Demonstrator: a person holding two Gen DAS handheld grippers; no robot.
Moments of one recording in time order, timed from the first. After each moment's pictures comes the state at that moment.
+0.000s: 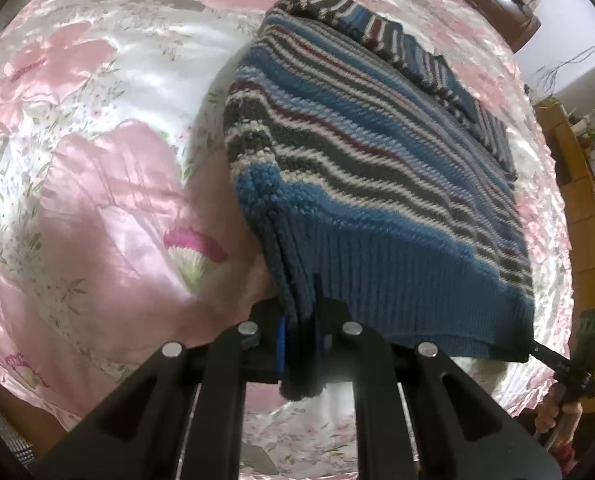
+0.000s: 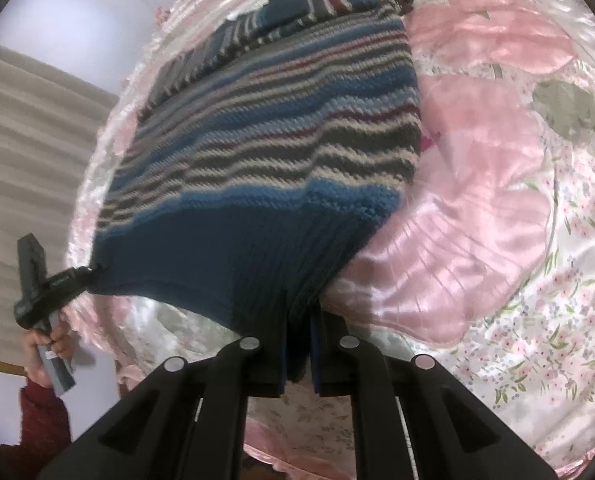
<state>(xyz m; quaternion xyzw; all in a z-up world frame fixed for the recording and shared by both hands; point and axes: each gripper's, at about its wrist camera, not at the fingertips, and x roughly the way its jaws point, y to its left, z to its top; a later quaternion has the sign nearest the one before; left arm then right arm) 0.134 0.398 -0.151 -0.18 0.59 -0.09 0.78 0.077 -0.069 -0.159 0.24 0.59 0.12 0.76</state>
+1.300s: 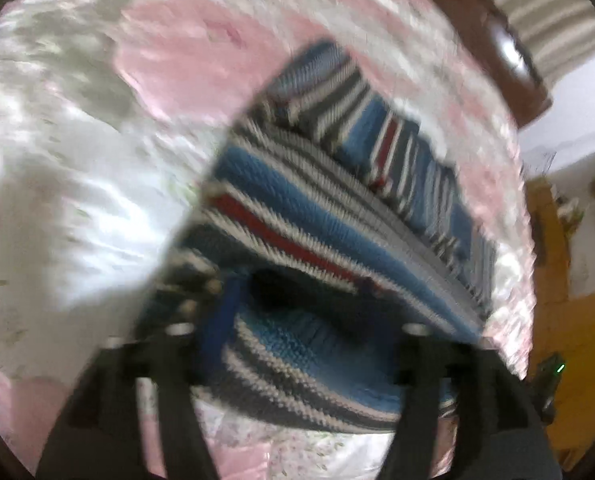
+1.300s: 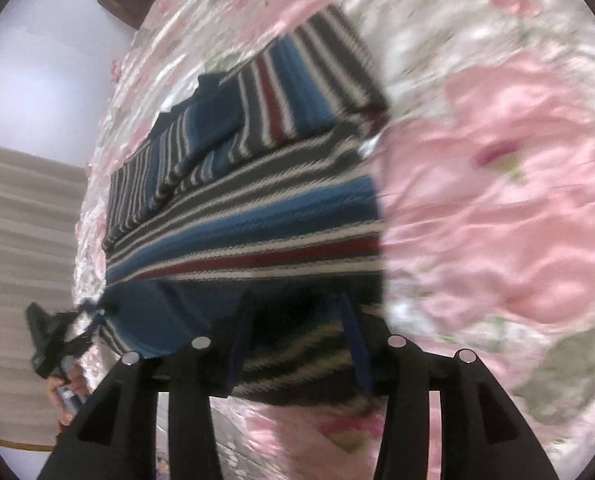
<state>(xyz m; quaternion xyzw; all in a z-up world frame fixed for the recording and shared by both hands) 0.295 0.425 -0.143 -0.30 0.53 -0.05 0.79 0.247 -0.150 -0.160 0.29 0.58 0.05 0.76</state>
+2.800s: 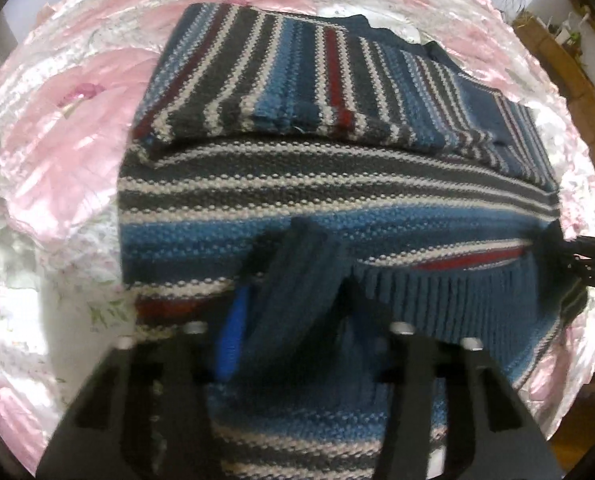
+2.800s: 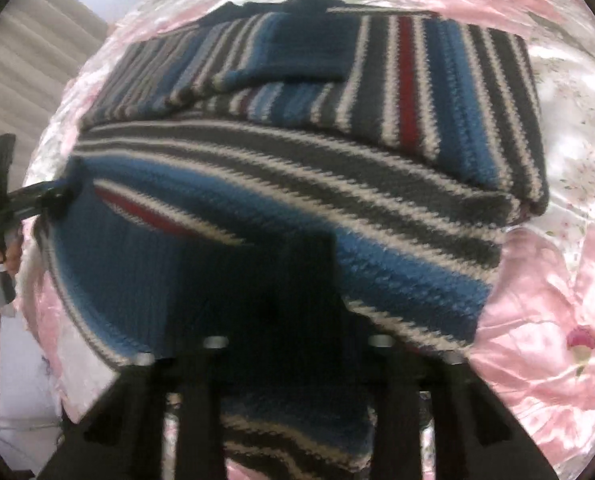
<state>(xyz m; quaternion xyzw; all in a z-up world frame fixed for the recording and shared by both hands) 0.356 0.332 -0.184 -0.01 0.61 -0.15 0.78 0.317 -0.058 -0.193 0.05 0.64 0.18 0.75</state>
